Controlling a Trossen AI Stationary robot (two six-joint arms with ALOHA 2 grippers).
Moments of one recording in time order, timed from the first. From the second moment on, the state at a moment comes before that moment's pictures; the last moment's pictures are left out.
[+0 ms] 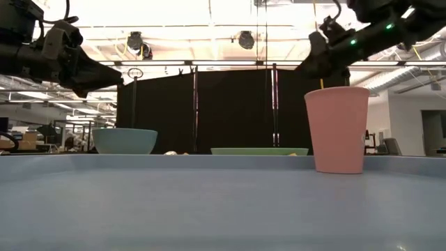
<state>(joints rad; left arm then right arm) 0.07 0.25 0.01 0.19 -0.21 -0.09 -0.32 0.90 0.42 0.29 0.39 0.14</state>
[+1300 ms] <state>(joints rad) 0.12 0.25 0.03 0.21 -0.24 -0.15 -0.78 1.17 0.69 -0.18 -0.03 0.14</state>
